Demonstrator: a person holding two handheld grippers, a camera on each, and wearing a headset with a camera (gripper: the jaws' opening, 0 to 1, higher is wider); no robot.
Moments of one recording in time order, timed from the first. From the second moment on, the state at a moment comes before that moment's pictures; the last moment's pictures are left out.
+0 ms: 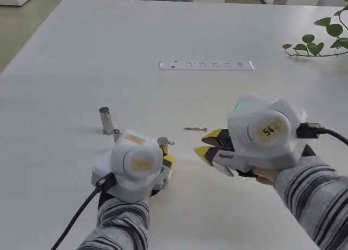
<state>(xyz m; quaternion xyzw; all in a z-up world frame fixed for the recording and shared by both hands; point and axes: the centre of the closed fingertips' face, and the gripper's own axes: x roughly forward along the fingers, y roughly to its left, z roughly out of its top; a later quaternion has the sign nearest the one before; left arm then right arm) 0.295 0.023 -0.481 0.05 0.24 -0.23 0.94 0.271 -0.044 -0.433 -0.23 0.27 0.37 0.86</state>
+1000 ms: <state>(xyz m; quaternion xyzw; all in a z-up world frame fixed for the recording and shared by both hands) 0.314 0.031 -0.481 0.05 0.24 -0.22 0.94 0.266 -0.053 -0.443 -0.18 0.29 0.35 0.87</state>
